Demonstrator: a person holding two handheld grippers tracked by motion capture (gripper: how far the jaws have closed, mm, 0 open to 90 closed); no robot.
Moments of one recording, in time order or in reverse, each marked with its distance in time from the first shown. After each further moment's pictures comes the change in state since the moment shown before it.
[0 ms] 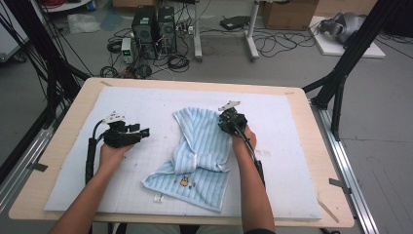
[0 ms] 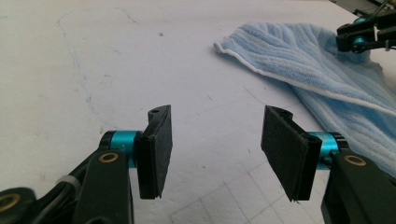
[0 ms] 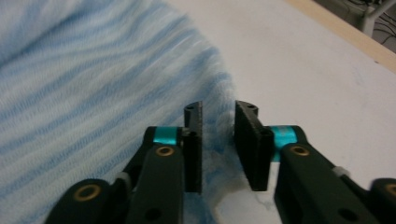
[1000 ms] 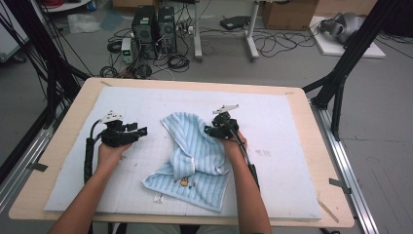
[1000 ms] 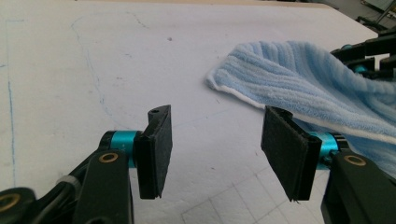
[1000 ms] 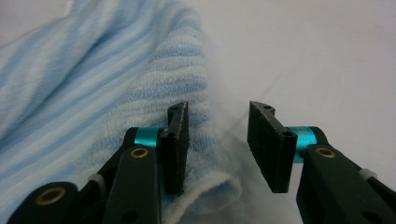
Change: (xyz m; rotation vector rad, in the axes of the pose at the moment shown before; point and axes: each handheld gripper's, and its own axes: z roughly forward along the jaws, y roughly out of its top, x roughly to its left) left arm 0.005 0.001 -0.004 -0.013 0.014 -0.015; right arm 0.026 -0.003 0.016 -0.047 0.264 0.067
